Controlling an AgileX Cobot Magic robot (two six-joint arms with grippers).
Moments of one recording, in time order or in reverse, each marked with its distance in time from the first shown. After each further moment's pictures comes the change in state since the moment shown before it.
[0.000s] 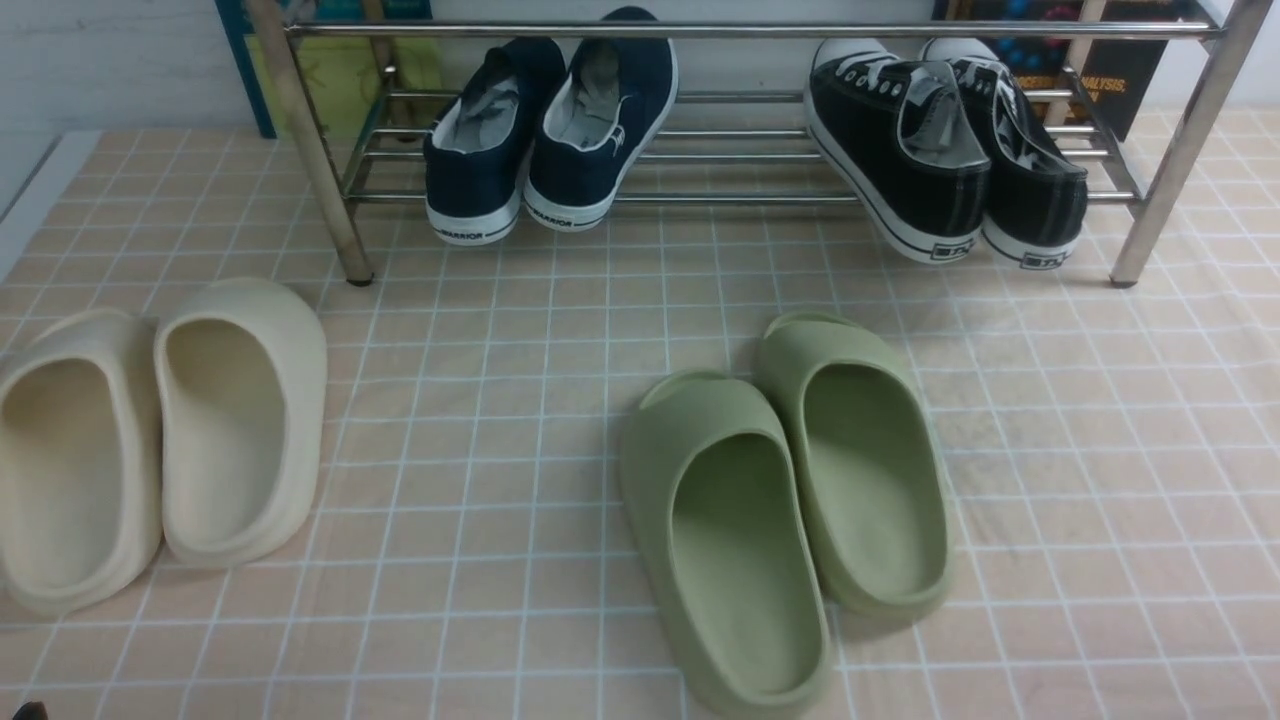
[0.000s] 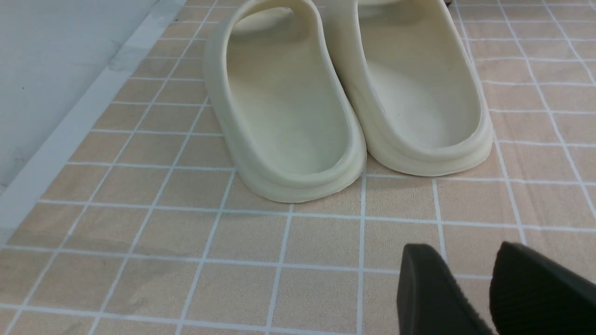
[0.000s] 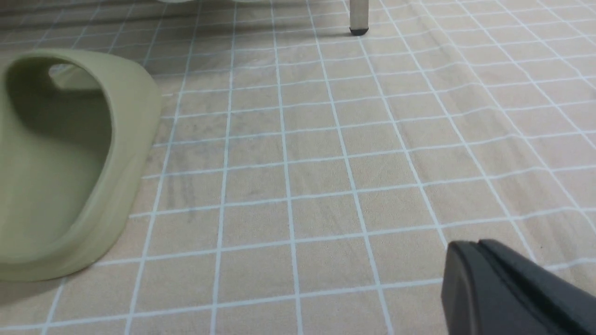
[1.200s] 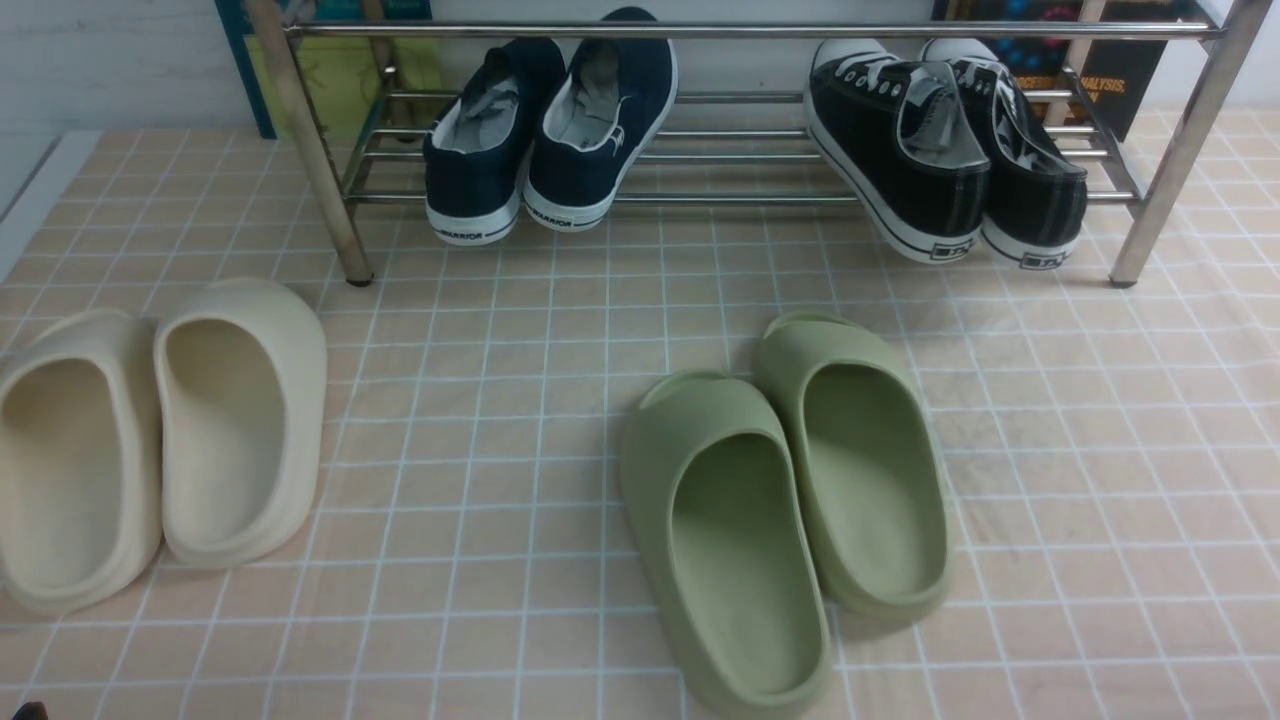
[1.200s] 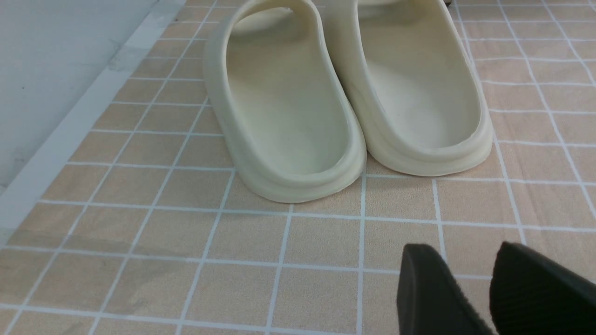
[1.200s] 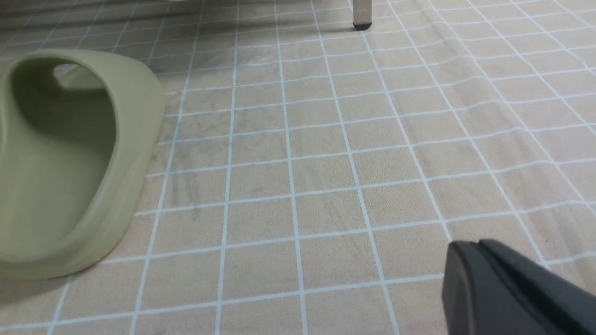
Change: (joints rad) right arm 0.000 0.000 -0.002 0.000 0.006 0.000; left arm 0.000 0.000 0.000 0.000 0.000 0.000
